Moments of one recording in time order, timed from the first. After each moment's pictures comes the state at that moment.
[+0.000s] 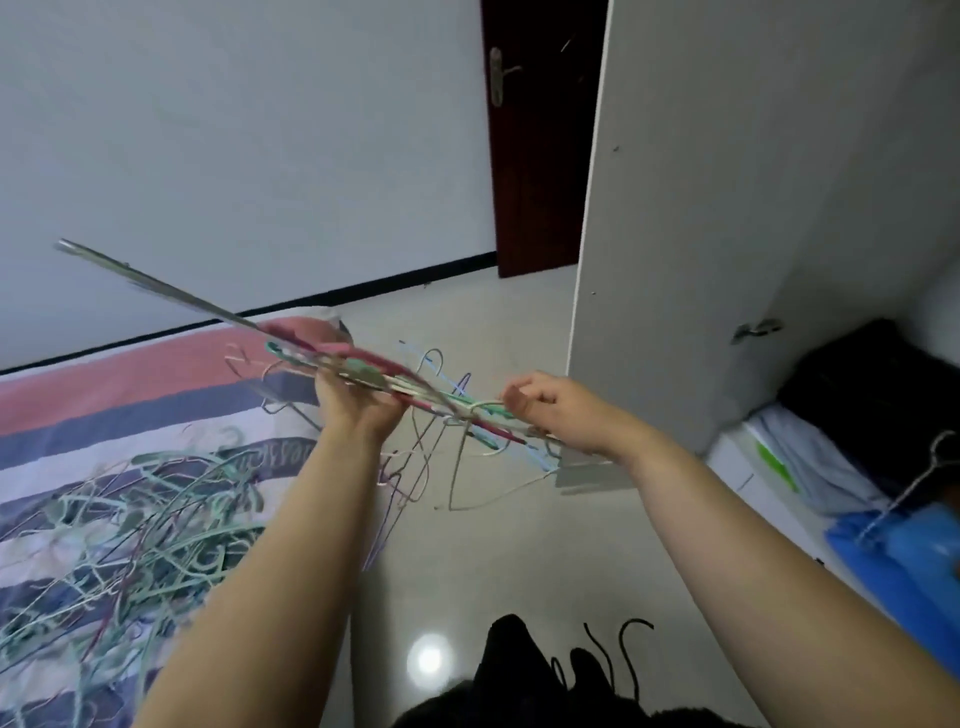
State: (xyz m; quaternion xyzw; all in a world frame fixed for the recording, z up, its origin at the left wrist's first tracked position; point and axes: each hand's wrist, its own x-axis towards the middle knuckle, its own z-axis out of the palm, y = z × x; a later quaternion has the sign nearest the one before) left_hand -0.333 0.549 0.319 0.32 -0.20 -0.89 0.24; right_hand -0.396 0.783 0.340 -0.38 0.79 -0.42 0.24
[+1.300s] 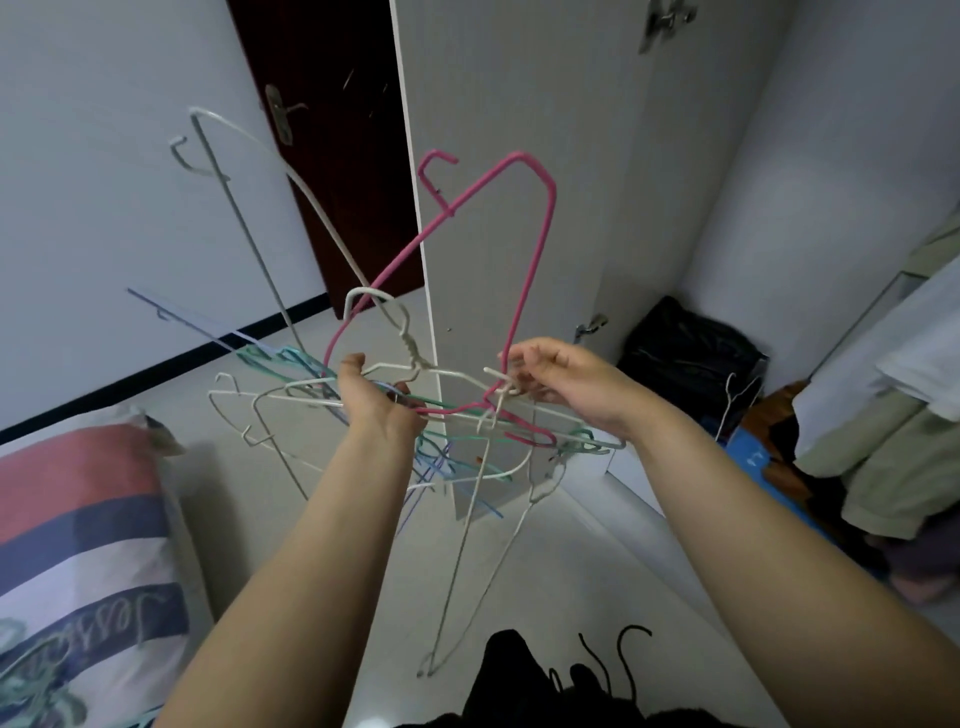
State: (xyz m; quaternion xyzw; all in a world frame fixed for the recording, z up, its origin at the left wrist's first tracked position) left_hand -0.475 0.648 0.343 0.43 -0.23 -0.87 0.03; right_hand -0.467 0.864 0.361 -0.14 0.76 -0.61 0.19
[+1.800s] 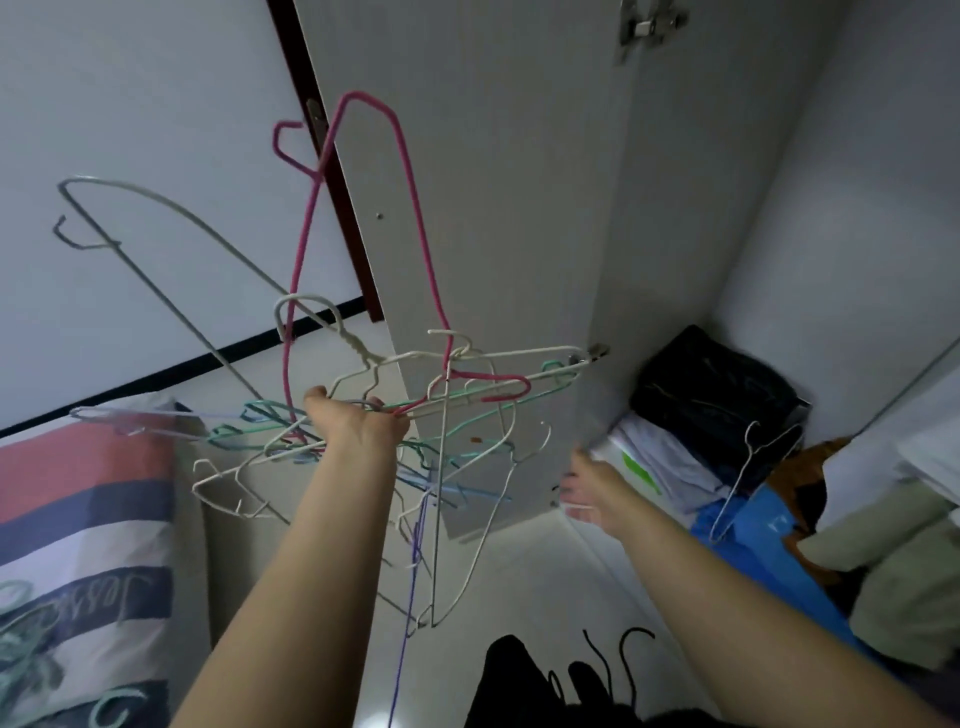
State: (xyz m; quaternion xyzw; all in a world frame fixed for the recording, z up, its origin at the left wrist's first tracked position) left_hand -0.523 0.749 0.349 0.47 -0.06 -0.86 0.18; right_hand -0.546 0.992 0.224 0.25 0.67 -0.63 0.30
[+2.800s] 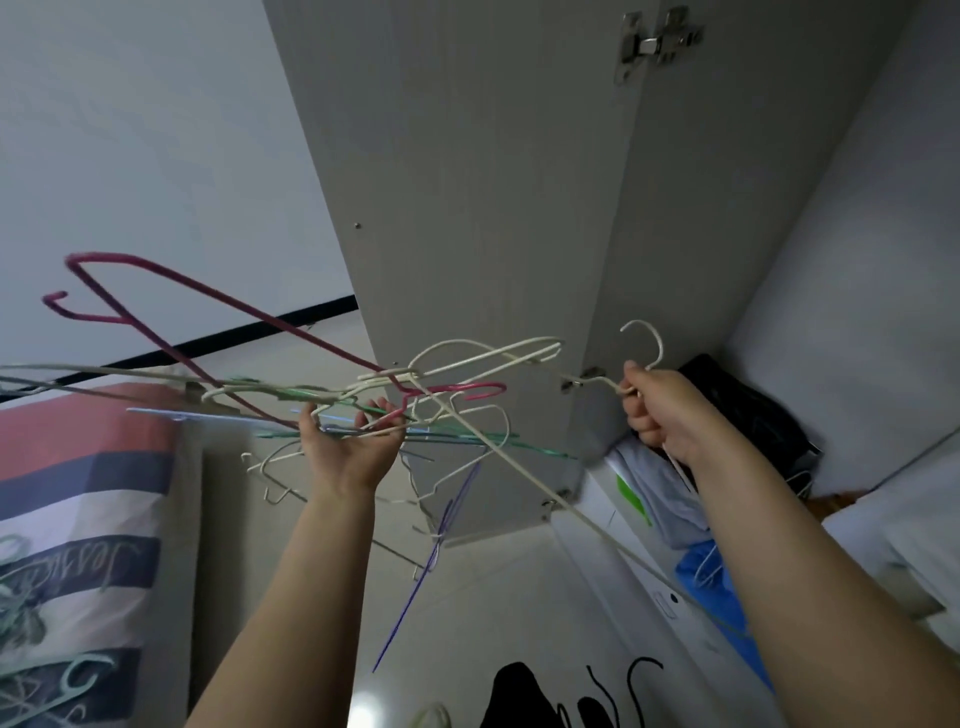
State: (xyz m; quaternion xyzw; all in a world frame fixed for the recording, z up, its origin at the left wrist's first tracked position) left_hand -0.536 0.782 0.308 0.30 -0.02 -0.94 0.16; right_hand -0.643 1.081 0.346 0.09 0.74 -0.63 0.22
